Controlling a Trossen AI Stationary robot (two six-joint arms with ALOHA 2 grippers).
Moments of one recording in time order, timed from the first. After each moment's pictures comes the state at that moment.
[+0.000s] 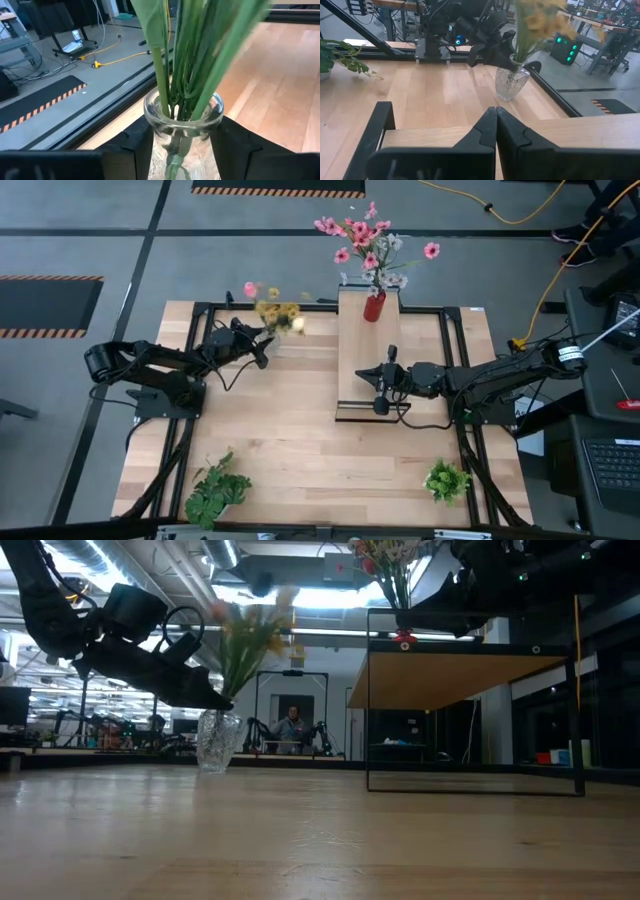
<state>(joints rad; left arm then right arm) 0.60 1.27 0.16 0.85 -0.13 0.06 0.09 1.15 0.47 0.50 0.36 -0.06</state>
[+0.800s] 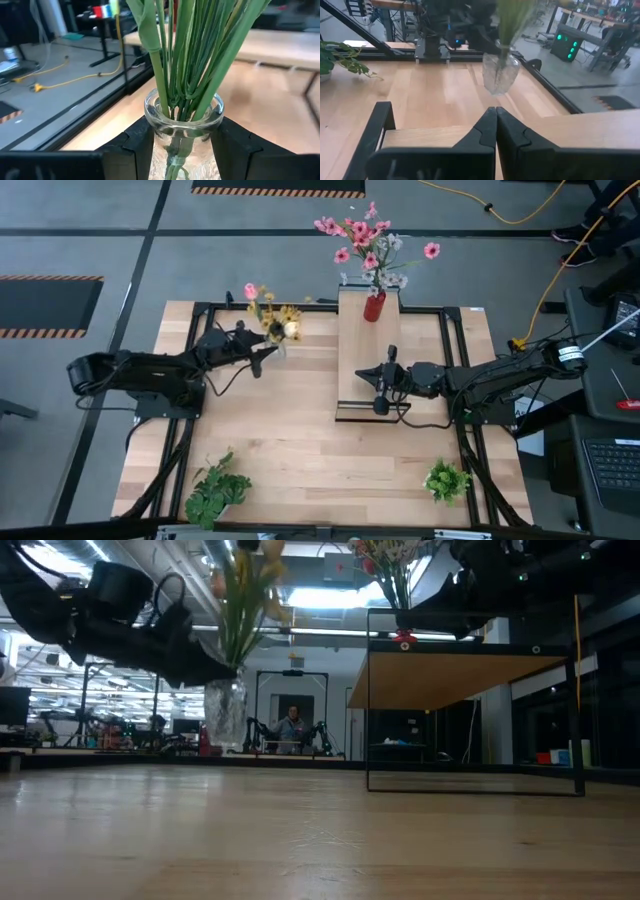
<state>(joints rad) 0.55 1.06 0.16 0.76 0.09 -0.01 0.09 1.15 0.47 0.49 0.37 -0.04</state>
